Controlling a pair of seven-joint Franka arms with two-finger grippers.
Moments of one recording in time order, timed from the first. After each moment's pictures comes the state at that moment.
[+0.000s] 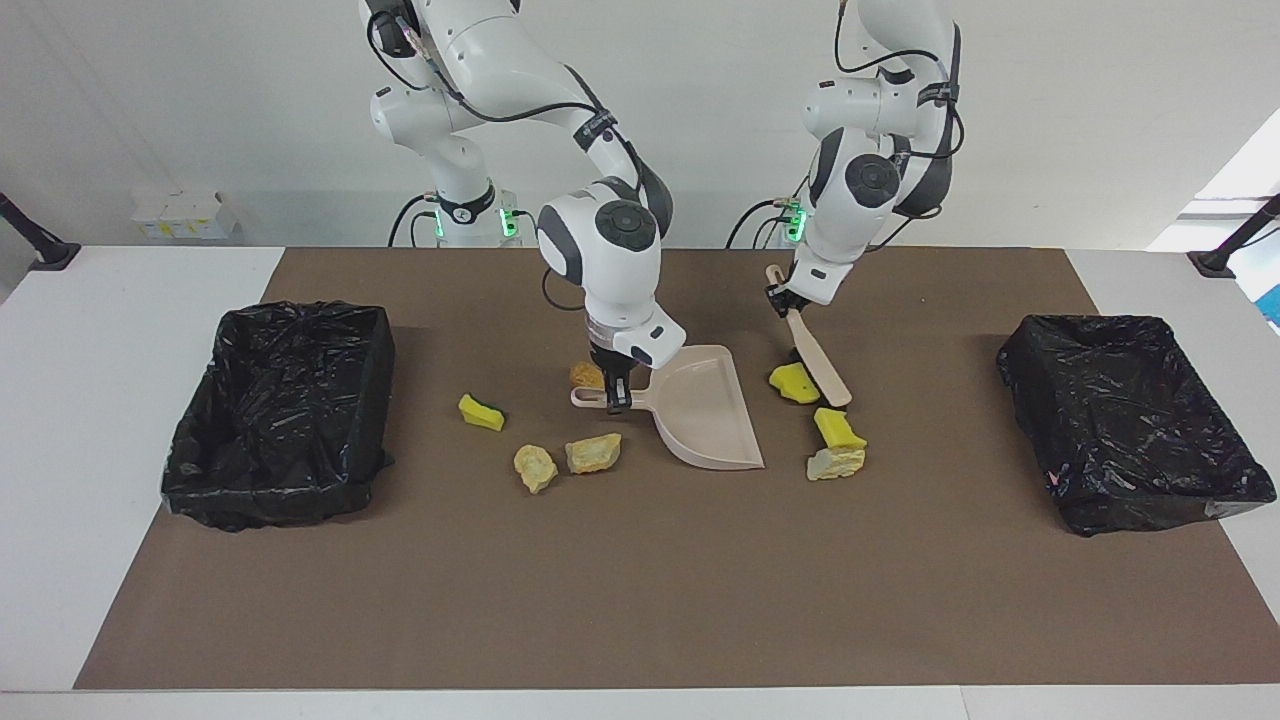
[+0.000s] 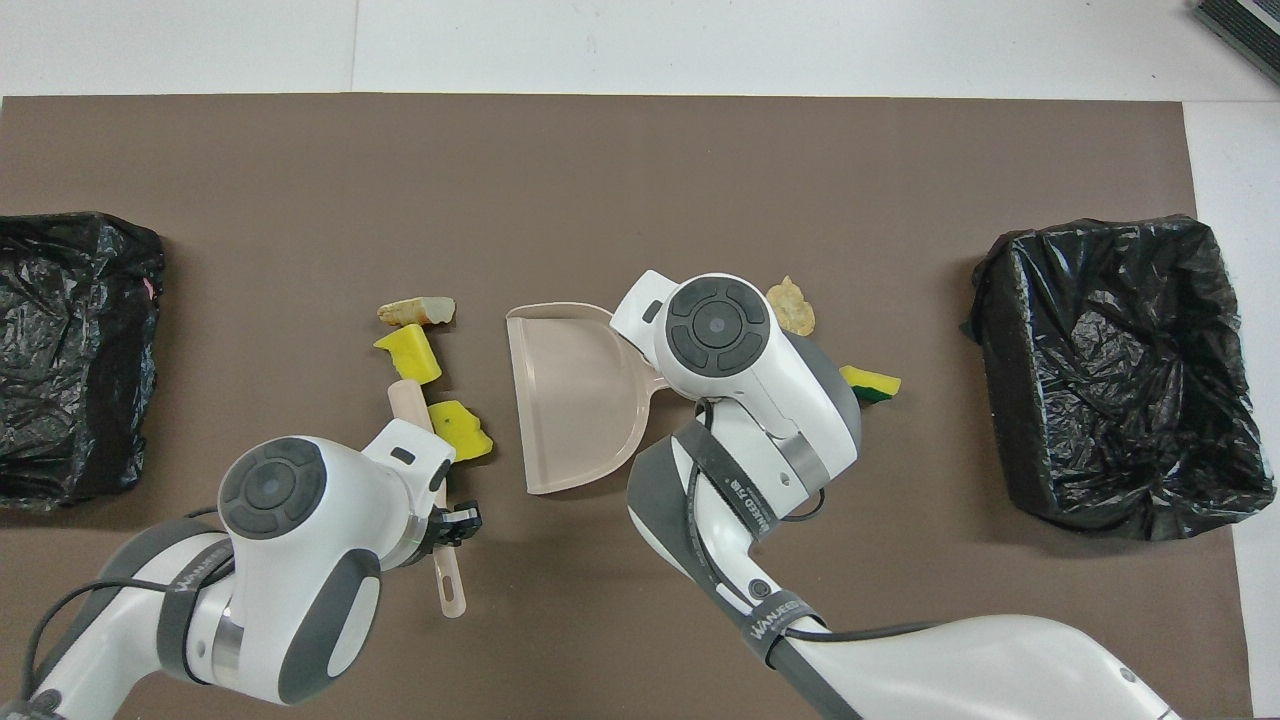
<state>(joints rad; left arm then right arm) -0.14 -0.17 -0.35 -2.46 -0.24 2.15 -0.54 0.46 0.38 0.08 -1.75 -0.15 2.14 -1.09</state>
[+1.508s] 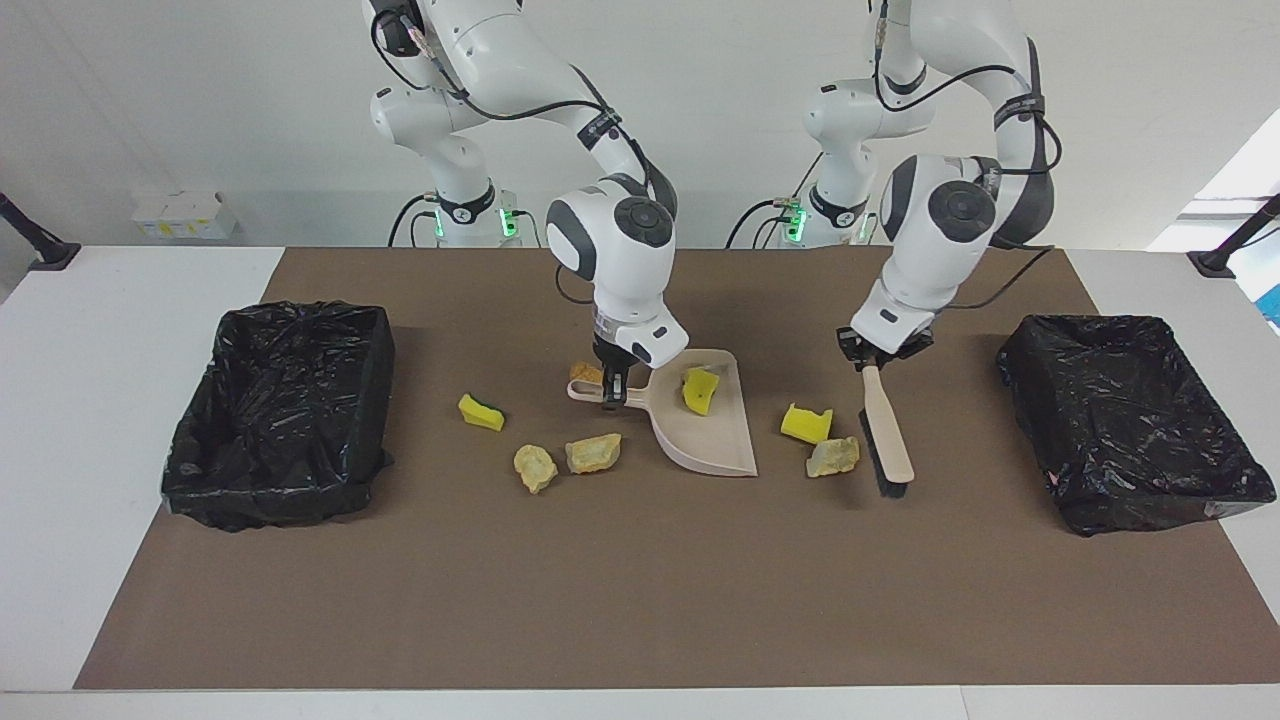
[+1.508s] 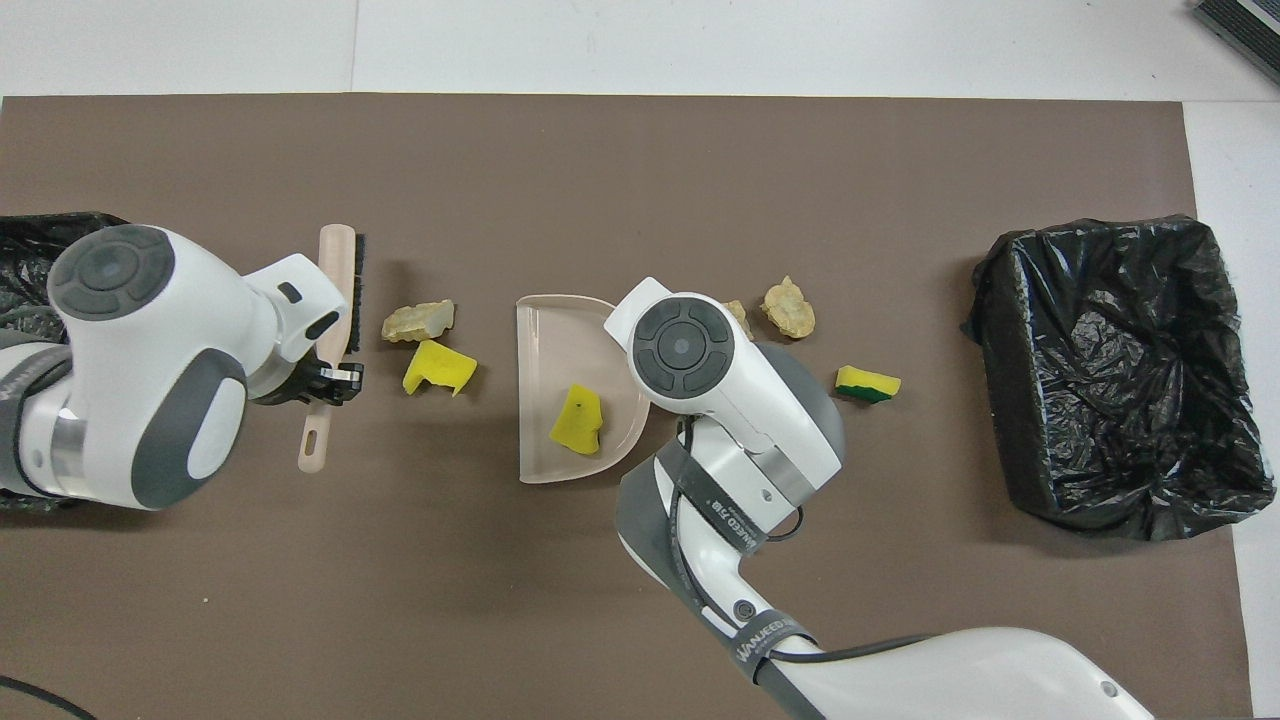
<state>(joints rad) 0.12 0.09 -0.31 -2.02 0.06 1.99 -0.11 0.49 0.37 0.08 -1.76 -0.23 2.09 -0.87</state>
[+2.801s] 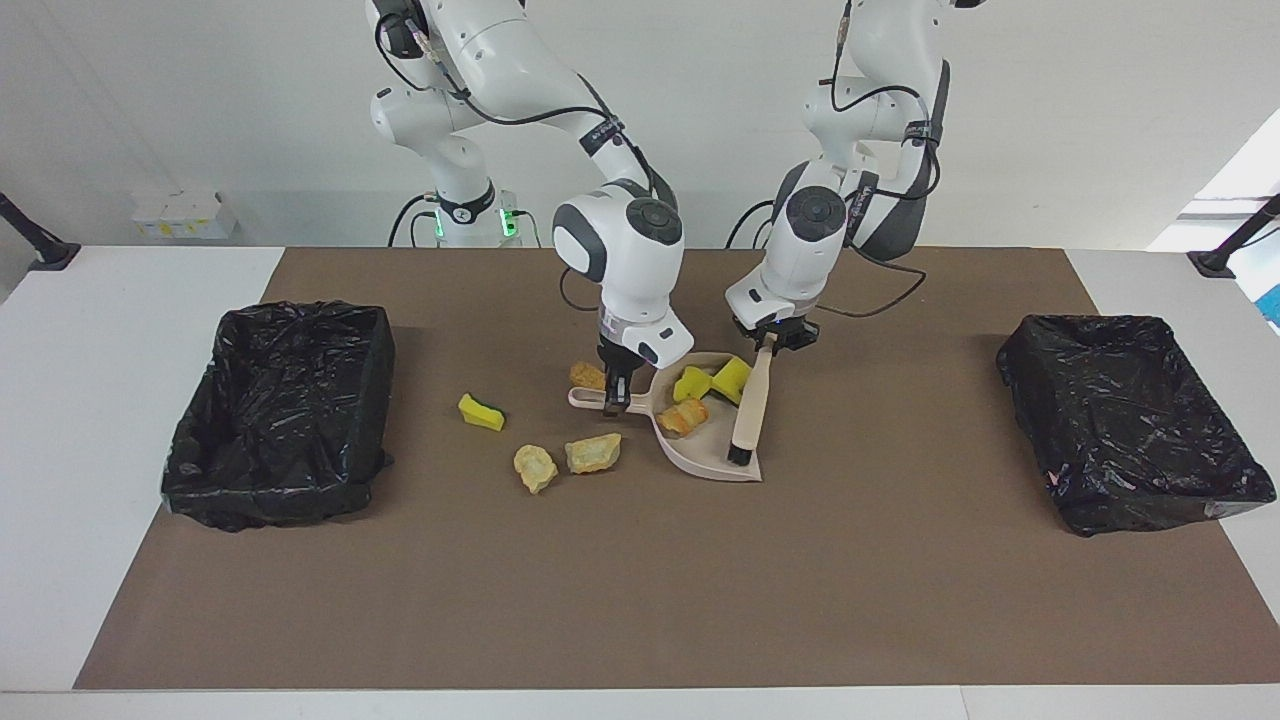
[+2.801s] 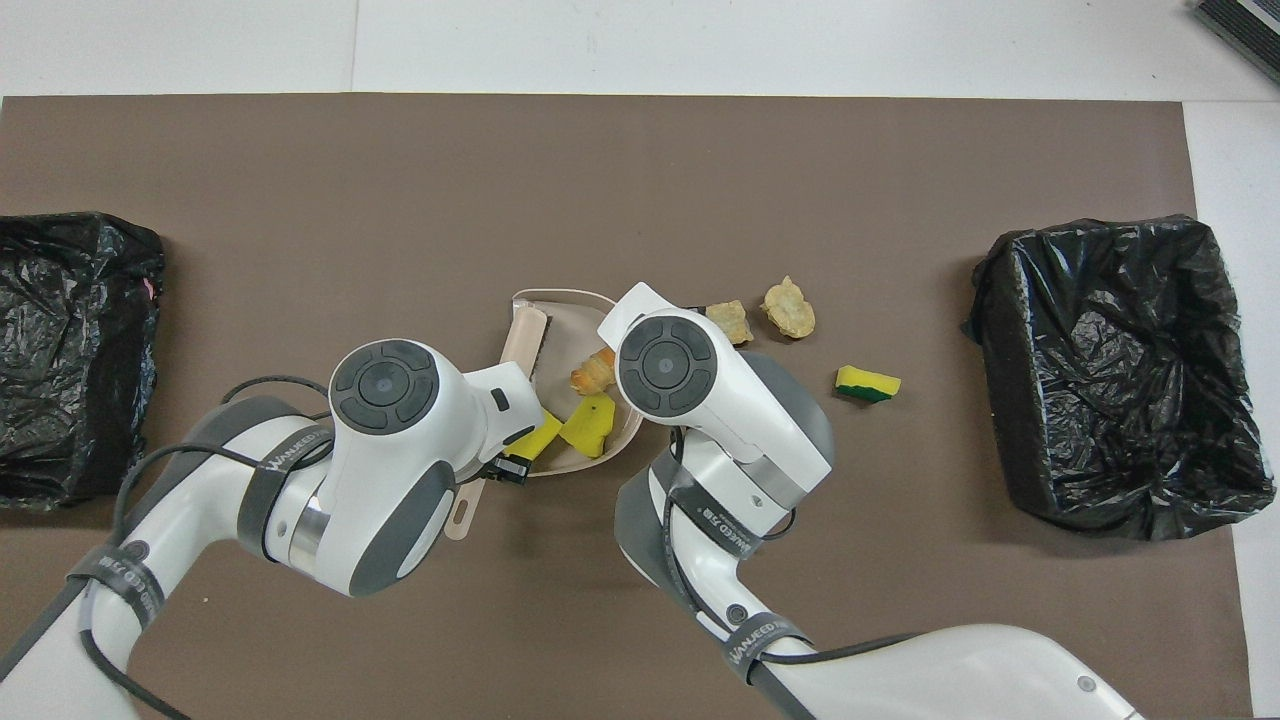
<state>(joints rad) -0.19 0.08 -0.35 -2.16 -0.03 2.14 -0.18 0.50 0.38 0.08 -1.77 -0.30 2.14 -0.85</state>
